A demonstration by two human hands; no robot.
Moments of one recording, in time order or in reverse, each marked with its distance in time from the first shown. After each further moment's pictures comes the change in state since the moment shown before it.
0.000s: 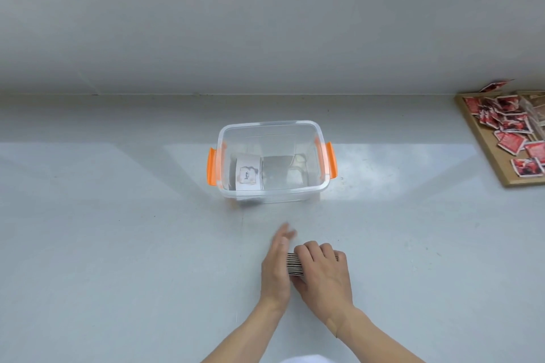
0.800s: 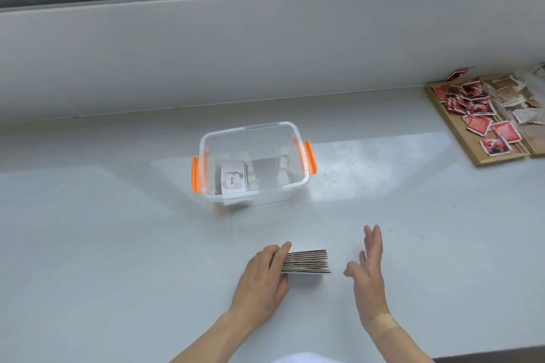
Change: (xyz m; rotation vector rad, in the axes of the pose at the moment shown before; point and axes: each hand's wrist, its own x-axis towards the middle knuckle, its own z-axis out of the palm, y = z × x) left_hand -0.010 -0.011 -0.035 1.248 -0.361 0.693; right_hand -0.045 0.054 -0.018 1.357 0.327 0.569
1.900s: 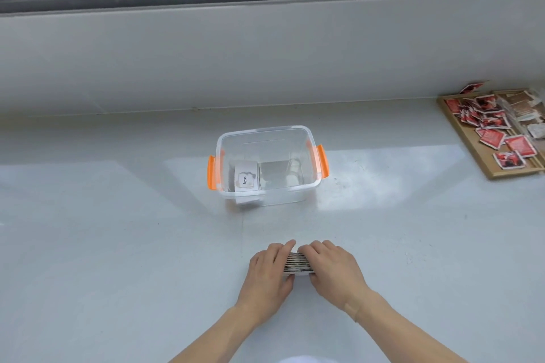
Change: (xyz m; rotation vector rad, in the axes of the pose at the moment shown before) left_hand 0.000 -0.005 -0.003 -0.070 0.016 -0.101; right_hand 0.016 -0.021 0.047 -1.354 -0.514 -0.623
